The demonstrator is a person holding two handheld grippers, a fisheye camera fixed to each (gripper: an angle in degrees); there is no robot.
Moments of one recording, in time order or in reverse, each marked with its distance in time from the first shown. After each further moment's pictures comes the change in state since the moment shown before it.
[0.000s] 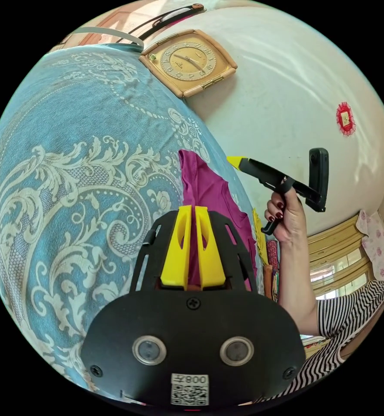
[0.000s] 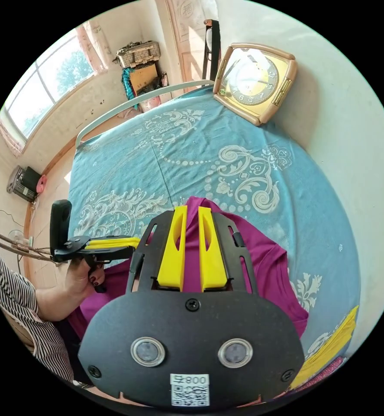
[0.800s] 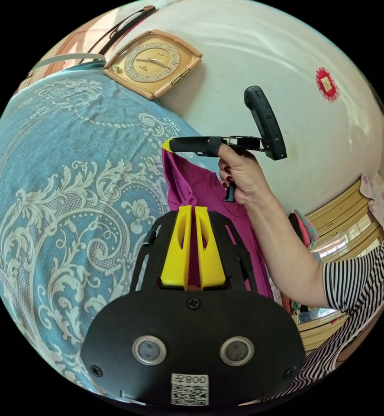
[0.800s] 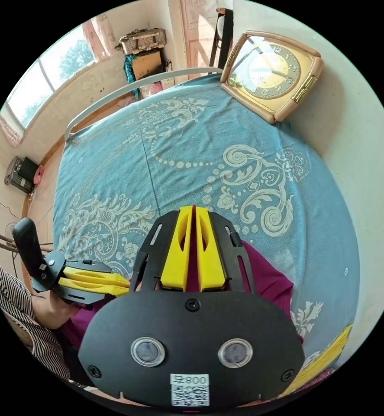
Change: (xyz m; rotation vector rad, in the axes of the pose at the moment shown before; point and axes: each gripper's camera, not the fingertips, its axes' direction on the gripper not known) left arm 0.002 -0.012 -0.007 -0.025 -0.035 0.192; right arm 0.014 -0.185 0.038 -0.058 0.019 -0.055
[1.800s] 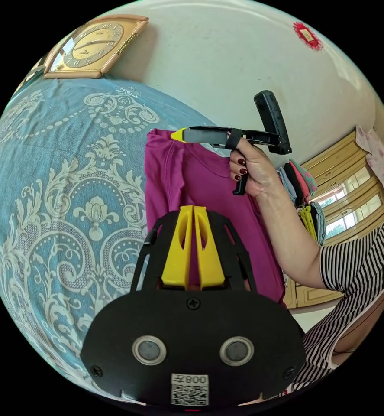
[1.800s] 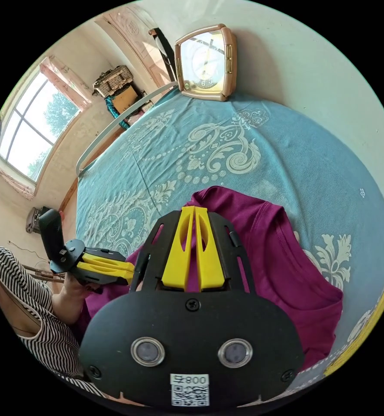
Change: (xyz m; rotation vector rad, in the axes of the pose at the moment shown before) left arm 0.068 -0.042 0.067 -0.284 0.030 0.218; right arm 0.105 0.062 -0.009 0.119 -0.191 0.271
